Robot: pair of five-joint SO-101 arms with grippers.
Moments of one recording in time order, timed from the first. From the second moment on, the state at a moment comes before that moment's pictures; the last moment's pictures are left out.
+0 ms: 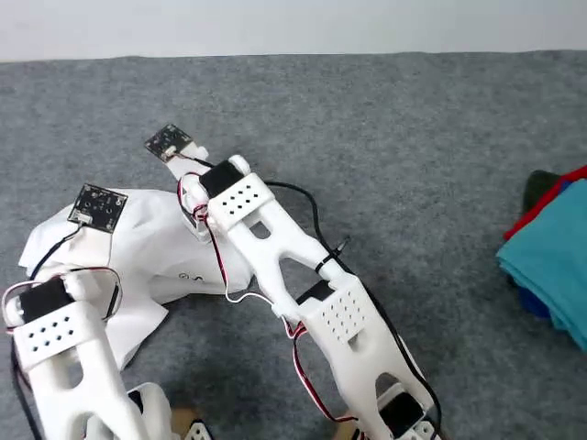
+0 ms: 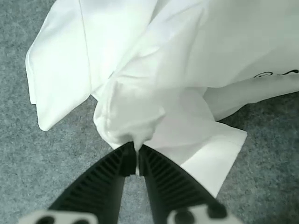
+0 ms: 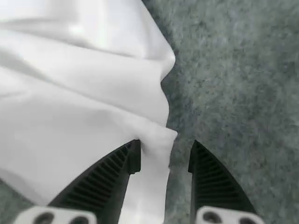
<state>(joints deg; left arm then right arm) -30.9 -42.9 54.4 70.0 -32.9 -43.3 54.2 -52.4 79.8 5.3</state>
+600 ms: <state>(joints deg) -30.9 -42.9 53.8 67.2 -32.9 -39.9 56.6 -60.6 86.0 12.9</state>
